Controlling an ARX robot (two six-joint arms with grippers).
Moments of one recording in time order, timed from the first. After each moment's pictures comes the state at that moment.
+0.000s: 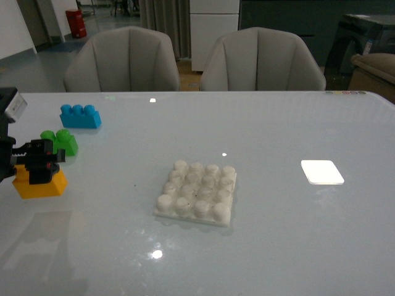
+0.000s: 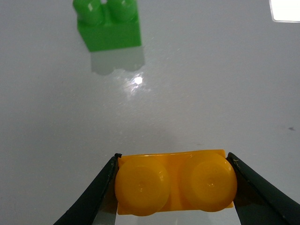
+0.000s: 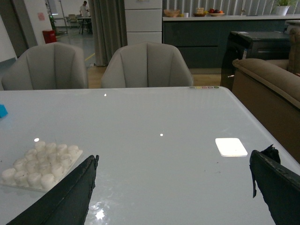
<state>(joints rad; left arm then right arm) 0.03 1.90 0.90 0.29 -0.01 -0.01 0.00 0.00 0.01 0.00 0.00 0.00</state>
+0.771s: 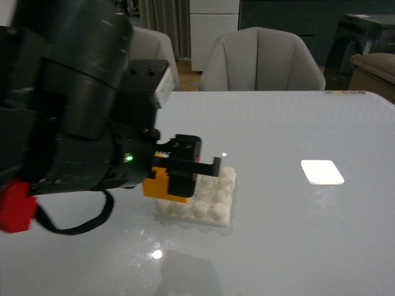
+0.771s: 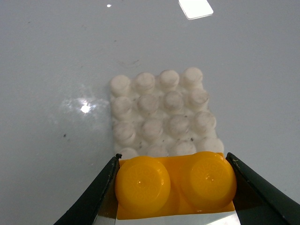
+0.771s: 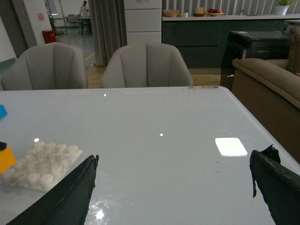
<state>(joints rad) -0.48 1.80 0.88 0.28 -0.11 -0.12 0.00 0.00 0.01 0.00 0.00 0.00</state>
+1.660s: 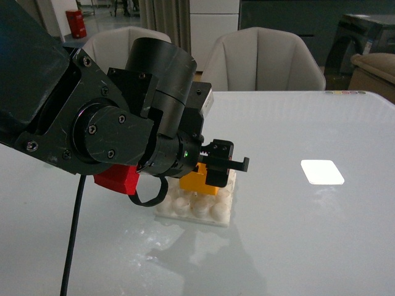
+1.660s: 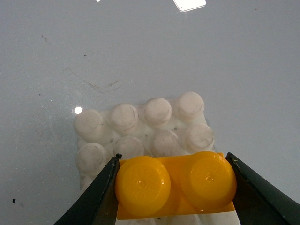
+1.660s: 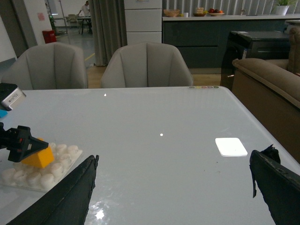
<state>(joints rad) -0.48 2.11 1.17 0.28 -0.06 -0.09 0.00 0.00 0.01 0.00 0.00 0.00</state>
